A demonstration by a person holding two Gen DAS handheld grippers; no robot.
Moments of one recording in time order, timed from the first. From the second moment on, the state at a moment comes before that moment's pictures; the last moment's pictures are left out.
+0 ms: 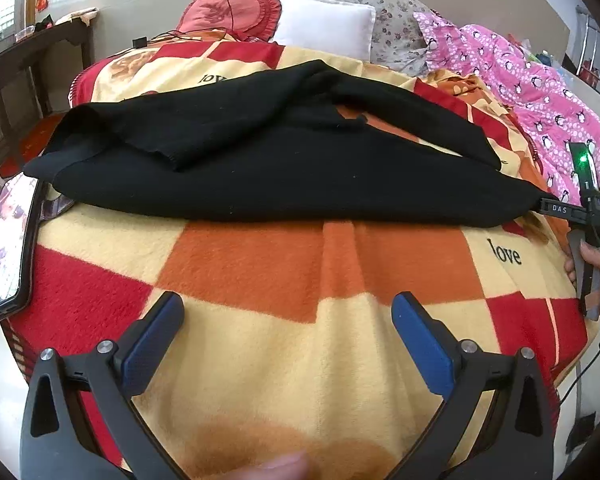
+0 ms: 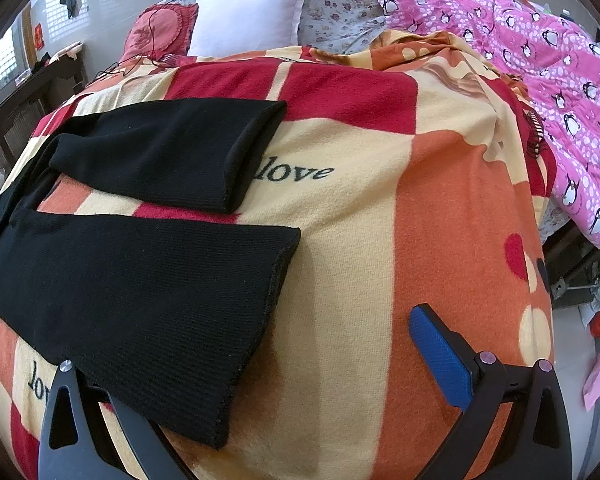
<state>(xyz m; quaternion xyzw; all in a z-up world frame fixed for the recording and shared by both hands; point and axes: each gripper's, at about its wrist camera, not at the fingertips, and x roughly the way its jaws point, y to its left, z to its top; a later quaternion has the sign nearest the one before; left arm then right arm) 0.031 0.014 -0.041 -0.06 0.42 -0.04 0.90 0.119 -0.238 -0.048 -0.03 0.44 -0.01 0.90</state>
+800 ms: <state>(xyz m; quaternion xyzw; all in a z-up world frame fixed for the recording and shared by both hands) 0.031 0.004 -0.043 -0.05 0.42 -0.03 0.91 0.119 -0.239 -0.048 -0.01 0.44 -0.03 0.90</state>
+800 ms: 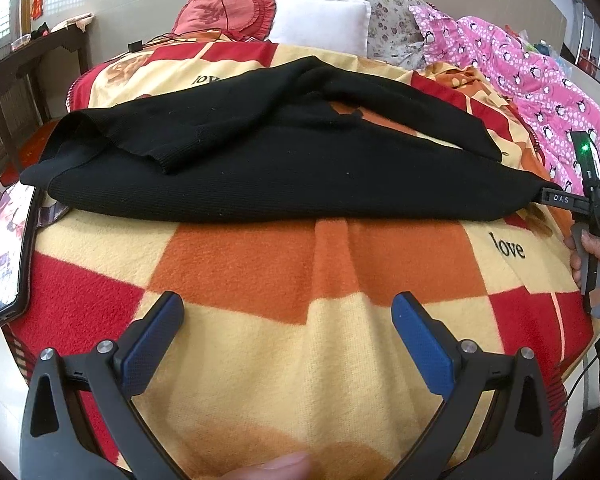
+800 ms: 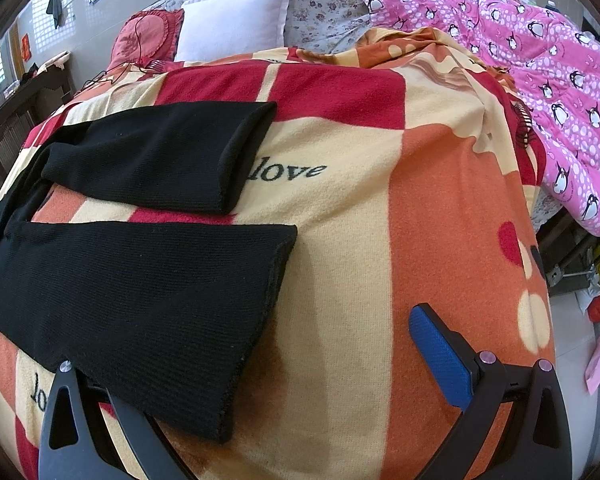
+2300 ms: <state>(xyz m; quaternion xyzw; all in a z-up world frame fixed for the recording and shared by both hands) 0.030 0.009 -0.041 -0.05 0.42 -0.04 0.91 0.119 -0.239 -0.048 -0.01 0.44 -0.03 0.90</state>
